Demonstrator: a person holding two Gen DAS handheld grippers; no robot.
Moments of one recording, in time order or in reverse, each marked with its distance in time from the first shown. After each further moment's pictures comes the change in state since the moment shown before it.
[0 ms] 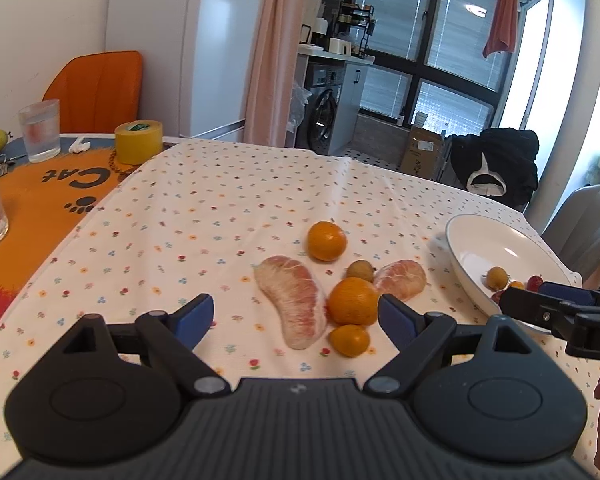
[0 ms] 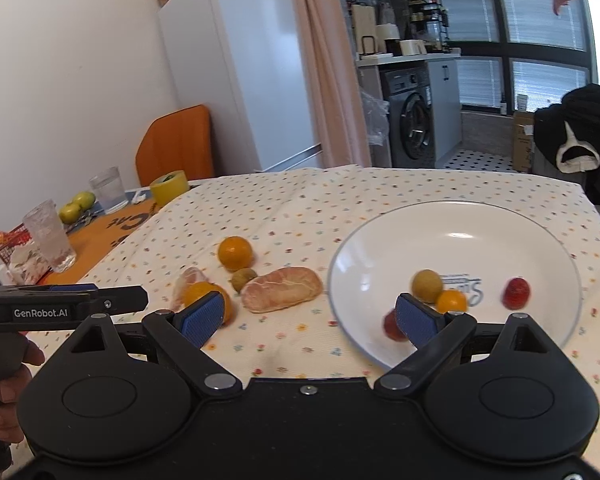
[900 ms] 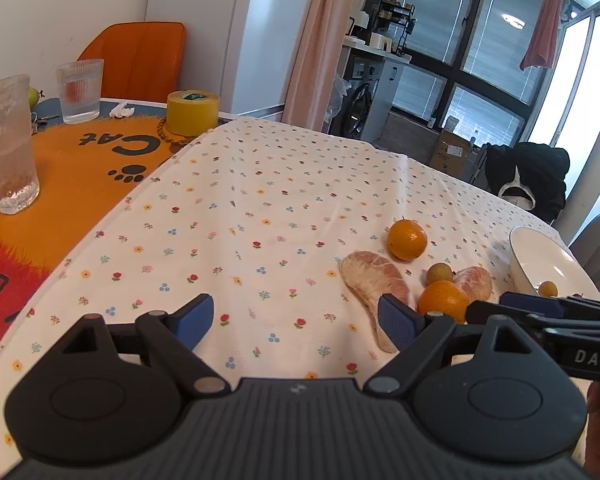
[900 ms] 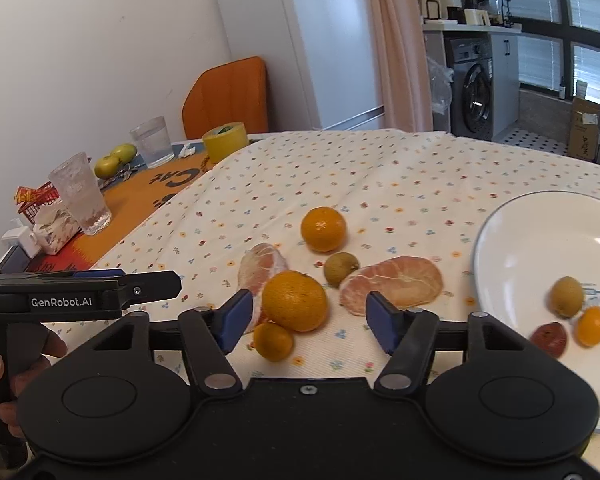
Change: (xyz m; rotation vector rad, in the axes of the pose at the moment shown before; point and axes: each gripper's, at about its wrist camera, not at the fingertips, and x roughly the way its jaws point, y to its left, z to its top) left arm 0.016 0.061 -0.001 -0.100 0.032 0.041; right arm 0.064 0.057 0.007 -0.070 0.134 0.127
